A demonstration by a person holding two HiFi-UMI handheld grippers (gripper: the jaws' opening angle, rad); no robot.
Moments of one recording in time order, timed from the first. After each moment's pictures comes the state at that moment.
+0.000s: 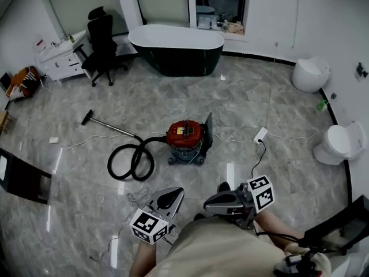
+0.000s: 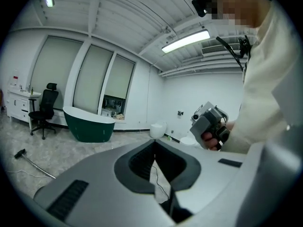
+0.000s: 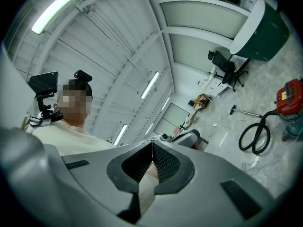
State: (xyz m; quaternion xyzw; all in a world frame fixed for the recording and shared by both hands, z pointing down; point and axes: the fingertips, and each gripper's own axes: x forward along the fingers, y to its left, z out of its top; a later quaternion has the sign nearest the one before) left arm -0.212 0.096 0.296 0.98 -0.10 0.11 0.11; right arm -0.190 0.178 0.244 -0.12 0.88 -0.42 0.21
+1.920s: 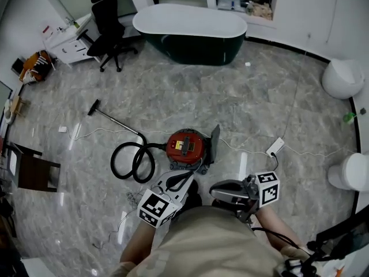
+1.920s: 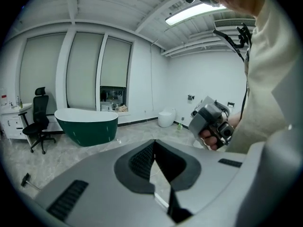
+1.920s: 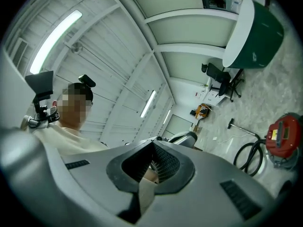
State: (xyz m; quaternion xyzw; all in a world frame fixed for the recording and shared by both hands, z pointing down) left arm 0.073 -0.118 0.324 0.97 -0.11 0.22 0.06; right arm 0.098 -0.048 0.277 -0.11 0.85 -0.43 0.29
